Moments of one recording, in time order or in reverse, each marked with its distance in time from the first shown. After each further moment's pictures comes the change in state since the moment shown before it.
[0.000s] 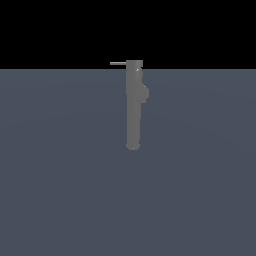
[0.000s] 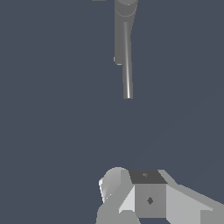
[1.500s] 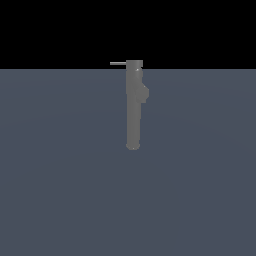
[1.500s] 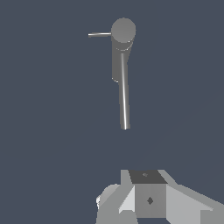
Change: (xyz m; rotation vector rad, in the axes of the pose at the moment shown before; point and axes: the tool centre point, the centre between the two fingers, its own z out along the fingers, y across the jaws) arm 0.069 0.006 0.001 -0.008 0.018 -0.002
